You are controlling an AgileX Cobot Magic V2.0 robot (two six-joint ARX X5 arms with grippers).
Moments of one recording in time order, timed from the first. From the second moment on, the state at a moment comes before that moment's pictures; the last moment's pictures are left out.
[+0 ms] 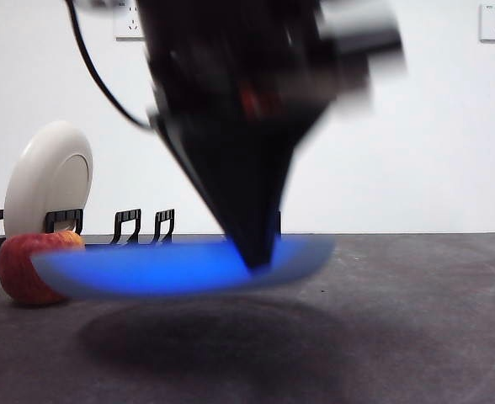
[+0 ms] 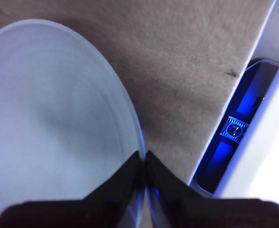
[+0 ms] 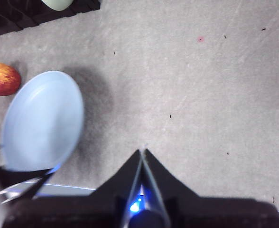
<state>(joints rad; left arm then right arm) -1.26 1.64 1.17 -0.82 -0.33 -0.08 0.00 0.88 1.15 -1.28 -0.36 0.14</state>
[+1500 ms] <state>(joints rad) -1.29 1.48 1.50 -1.30 -0.36 -0.26 0.12 0.93 1.15 -1.05 -0.64 0.13</state>
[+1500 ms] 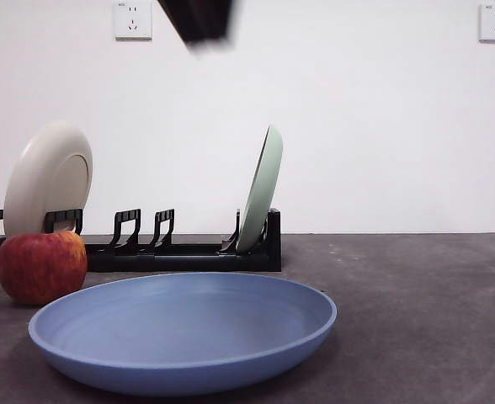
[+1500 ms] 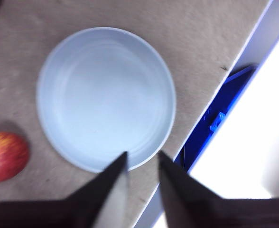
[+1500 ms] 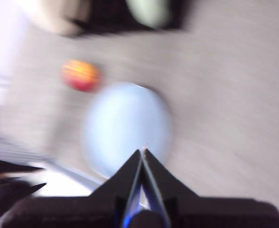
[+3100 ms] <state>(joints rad) -1.22 0.37 1.09 -1.32 -0.35 -0.67 0.97 2.25 2.17 -0.87 -0.05 0.06</state>
